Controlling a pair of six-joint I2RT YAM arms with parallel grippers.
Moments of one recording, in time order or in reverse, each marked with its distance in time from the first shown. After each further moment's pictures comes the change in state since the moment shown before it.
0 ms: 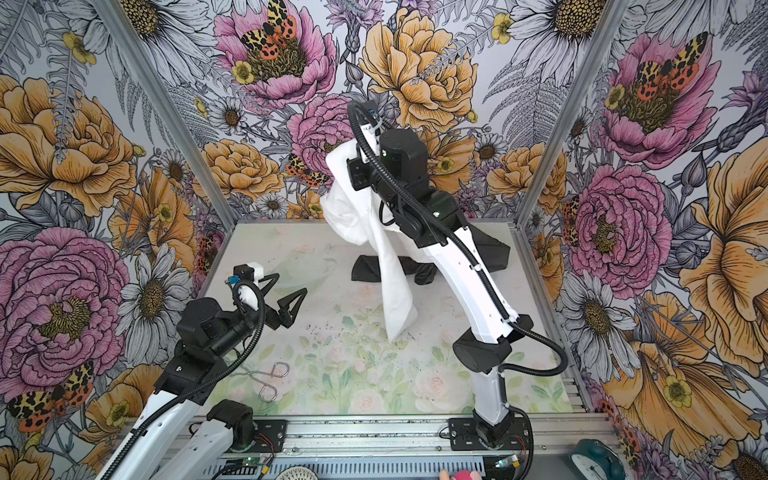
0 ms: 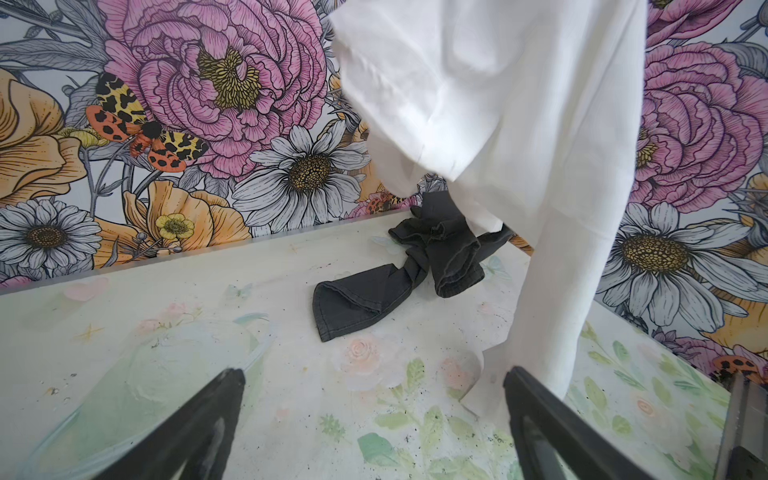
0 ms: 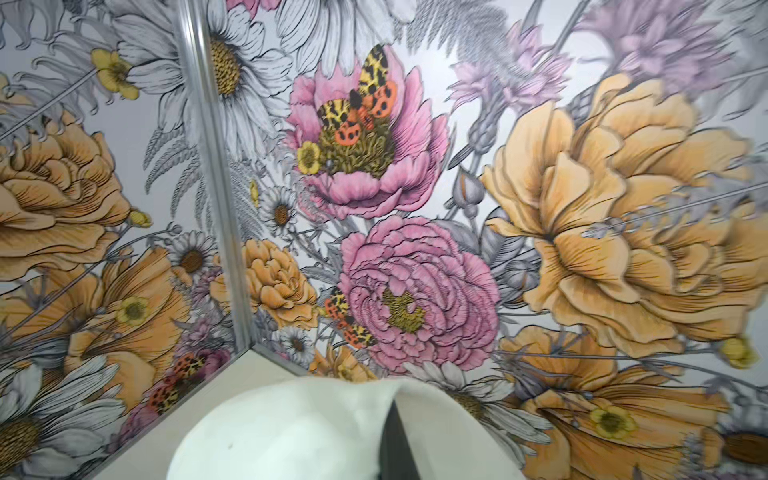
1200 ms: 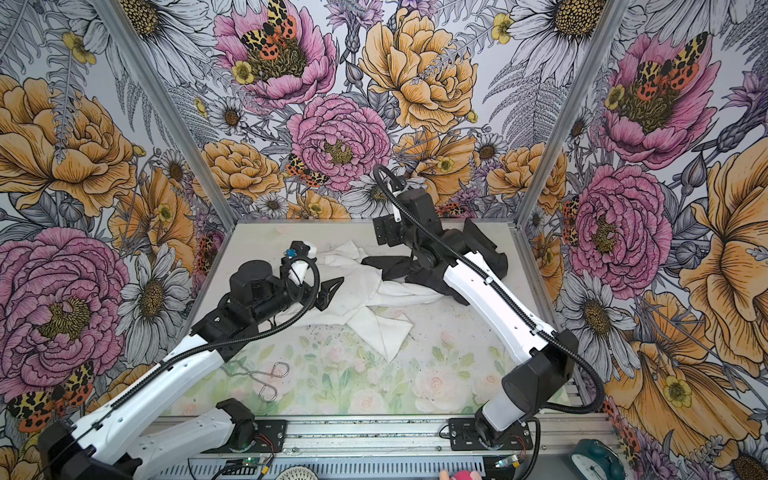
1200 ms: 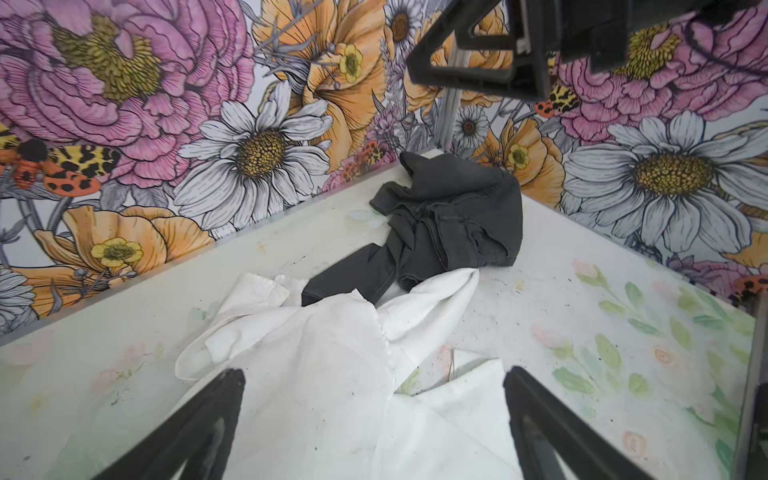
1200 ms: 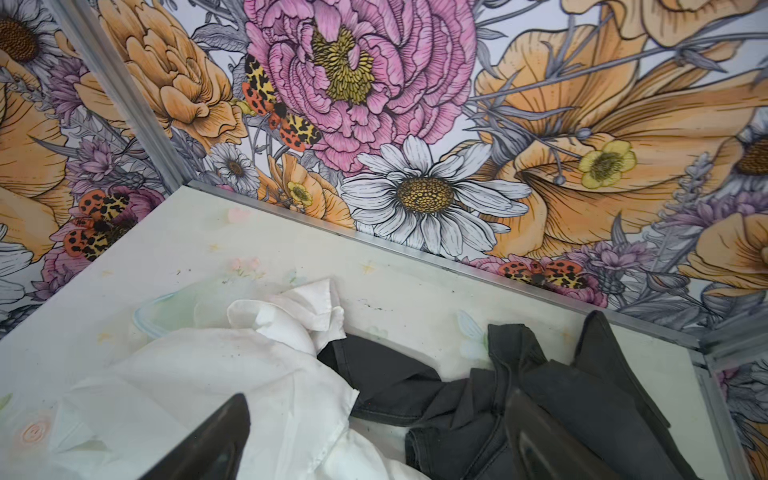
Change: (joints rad) left arm -0.299 0.473 0.316 -0.055 -0.188 0.158; right arm -0.176 -0.468 -1.009 0.122 0.017 0.145
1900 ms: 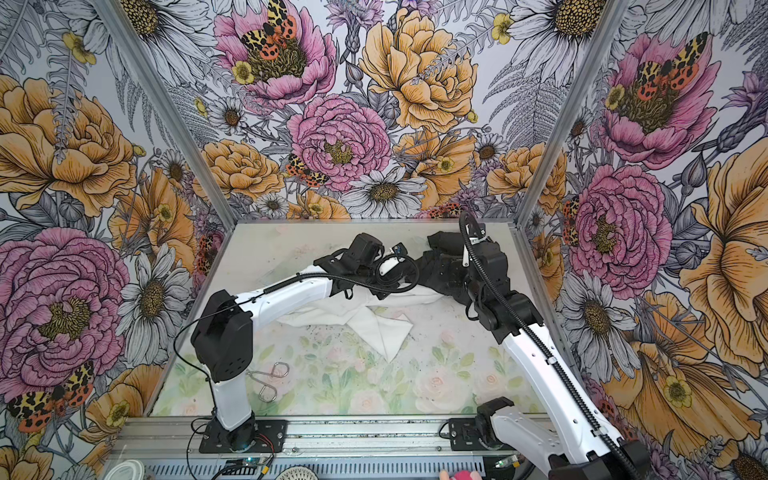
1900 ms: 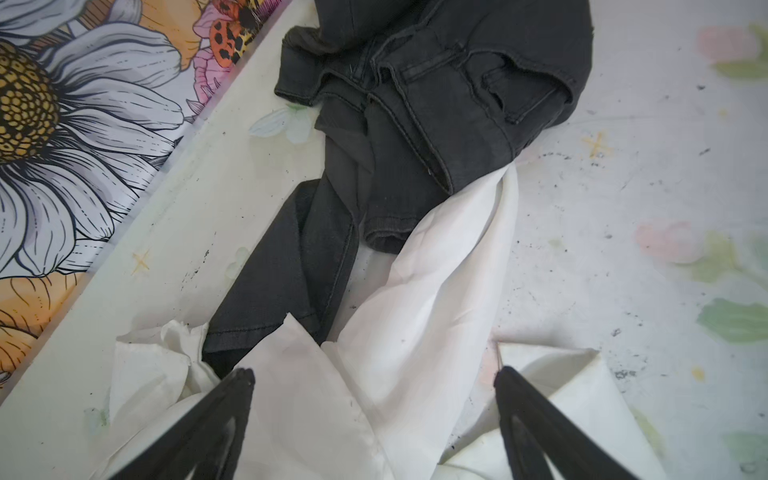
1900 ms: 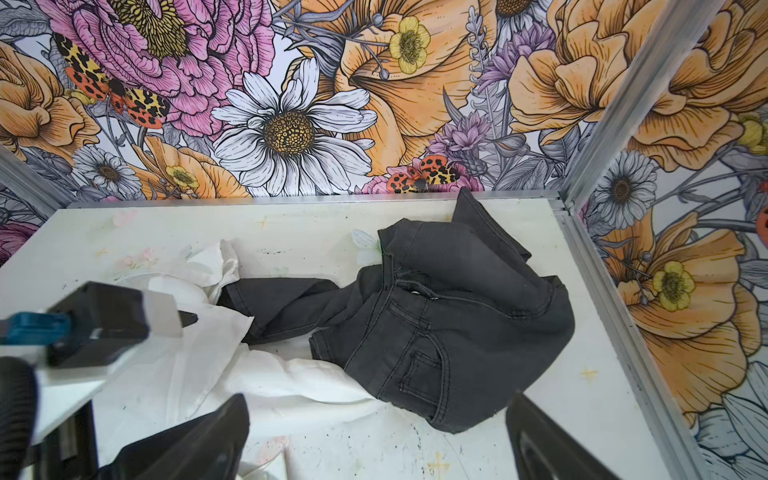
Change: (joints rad) left arm -0.166 0.856 0.630 -0.258 -0.116 0.329; right arm -0.253 -0.523 -0.575 0.052 -0.022 0.097
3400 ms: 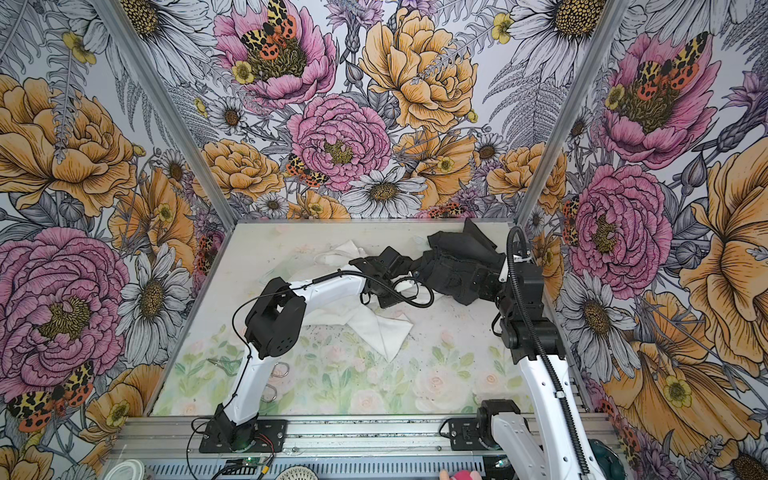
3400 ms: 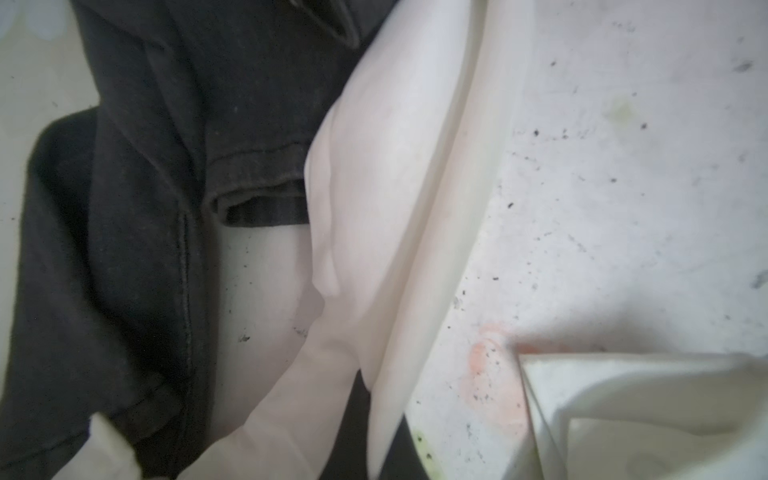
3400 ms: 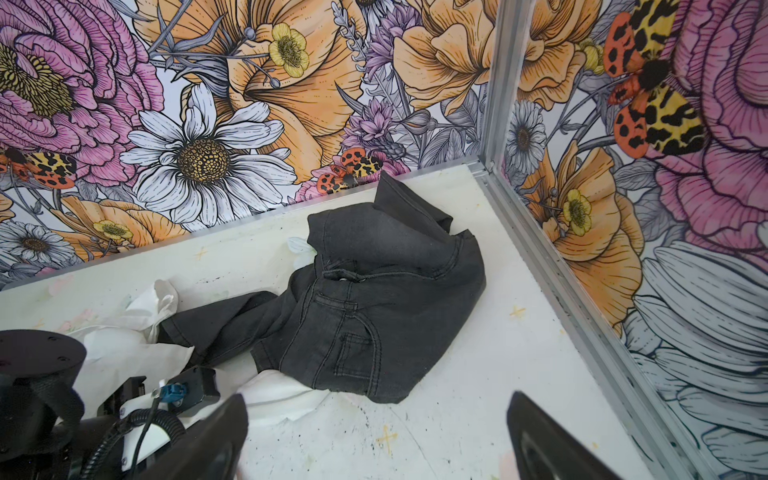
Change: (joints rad) left arm -0.021 0.304 0.225 -0.204 0.035 0.159; right arm -0.322 -0.169 -0.151 0.000 -0.140 0.044
